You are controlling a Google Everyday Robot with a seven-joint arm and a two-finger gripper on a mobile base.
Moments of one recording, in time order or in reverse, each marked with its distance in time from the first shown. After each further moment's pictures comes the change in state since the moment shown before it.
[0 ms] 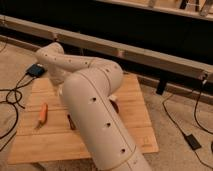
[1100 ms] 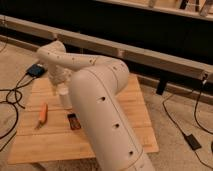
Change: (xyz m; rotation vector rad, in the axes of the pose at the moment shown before) arm 0.000 0.008 -0.021 -0.017 -0.050 -0.017
